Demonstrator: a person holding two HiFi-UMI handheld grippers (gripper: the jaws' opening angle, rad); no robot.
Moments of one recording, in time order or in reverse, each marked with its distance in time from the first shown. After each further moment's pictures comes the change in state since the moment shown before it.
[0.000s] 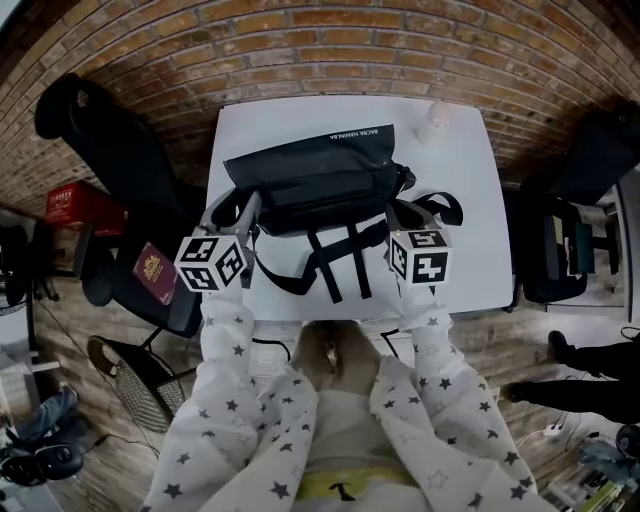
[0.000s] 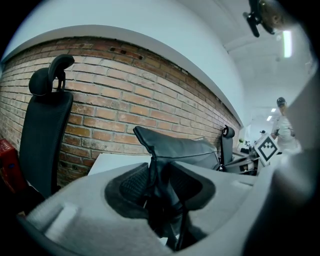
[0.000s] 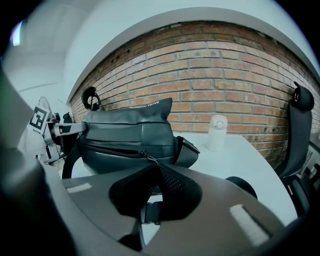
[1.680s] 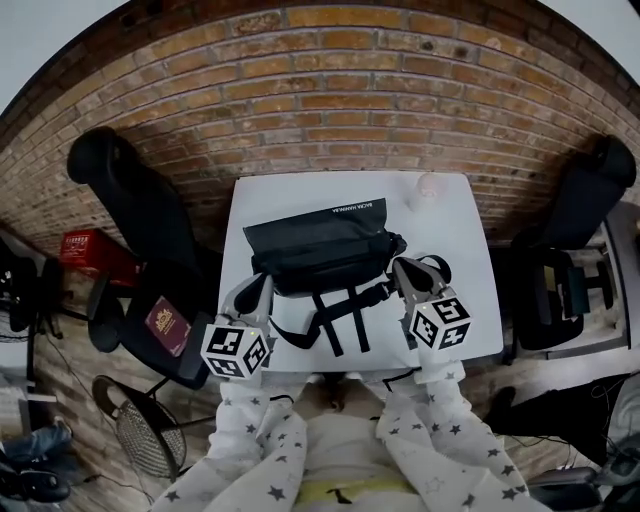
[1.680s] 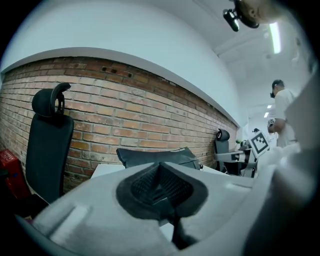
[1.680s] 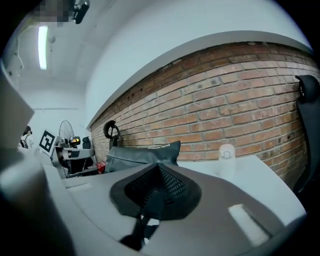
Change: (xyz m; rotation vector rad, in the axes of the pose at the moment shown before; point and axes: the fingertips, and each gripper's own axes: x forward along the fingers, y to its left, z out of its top) left arm -0.057 -0.061 0.023 0.065 -0.088 0.002; right arm -0.066 0.009 0.059 0.012 -0.339 0.211
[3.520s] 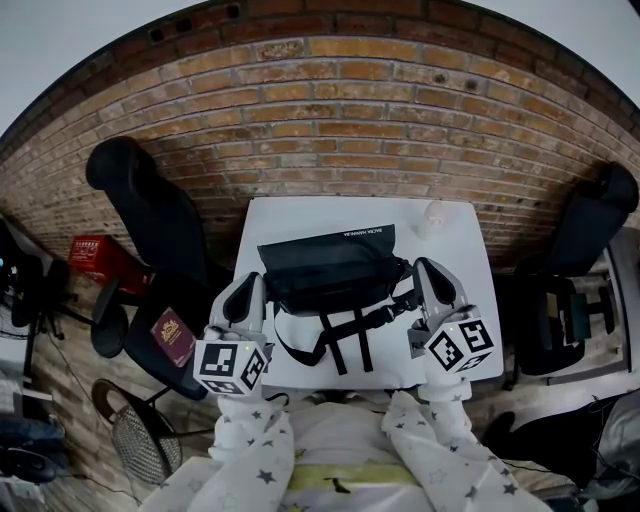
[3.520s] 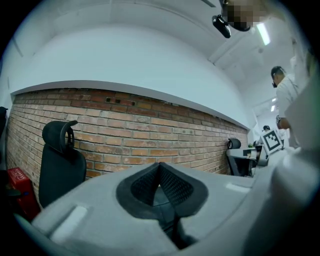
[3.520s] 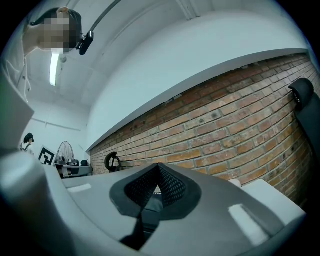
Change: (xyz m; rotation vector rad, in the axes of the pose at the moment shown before) left arm -0.031 0.006 0.090 0.083 -0.191 0.131; right arm -0.032 0.018 0.110 0.021 -0.326 0.019
